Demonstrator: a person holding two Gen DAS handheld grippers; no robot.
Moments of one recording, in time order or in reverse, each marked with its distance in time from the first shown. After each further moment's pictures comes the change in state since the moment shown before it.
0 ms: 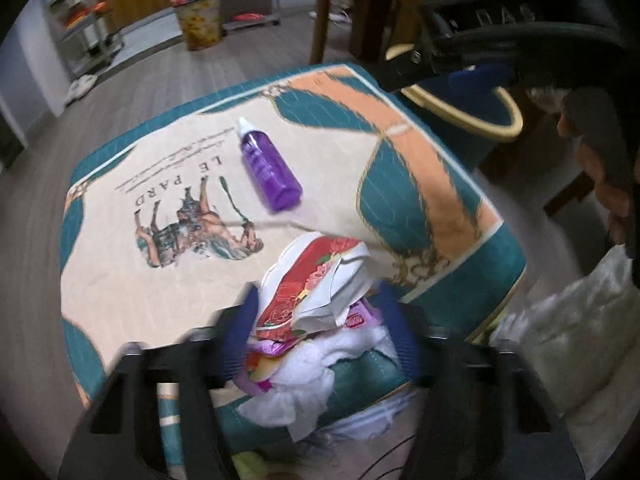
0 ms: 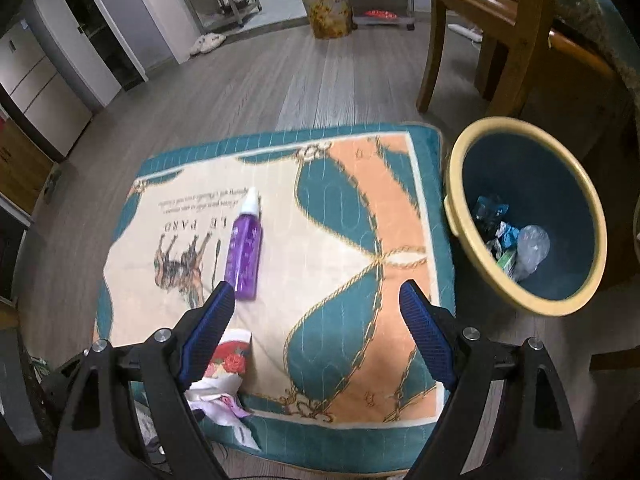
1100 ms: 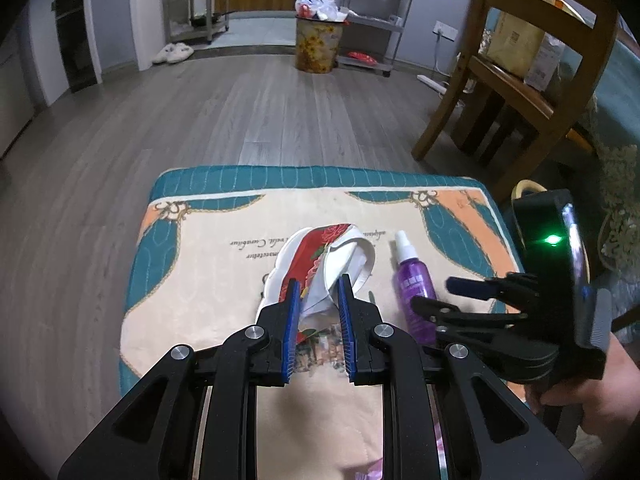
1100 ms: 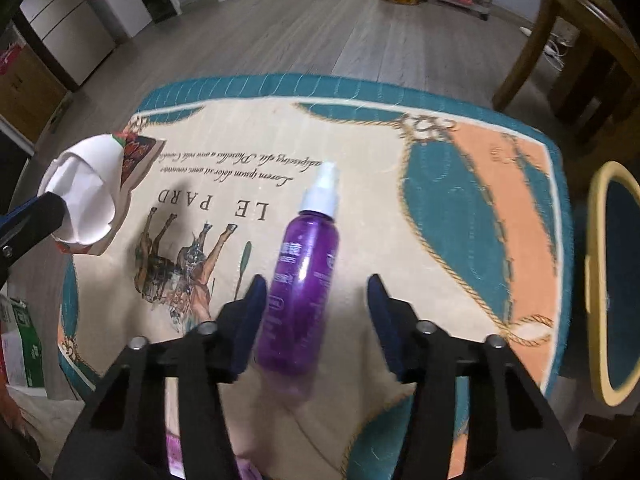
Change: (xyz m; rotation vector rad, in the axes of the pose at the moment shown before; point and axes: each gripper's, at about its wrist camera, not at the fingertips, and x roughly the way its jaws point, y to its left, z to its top) left arm -0.015 0.141 0.062 -0.379 -0.163 0.110; right arm 0.125 0.075 0.032 -0.201 0.141 0.037
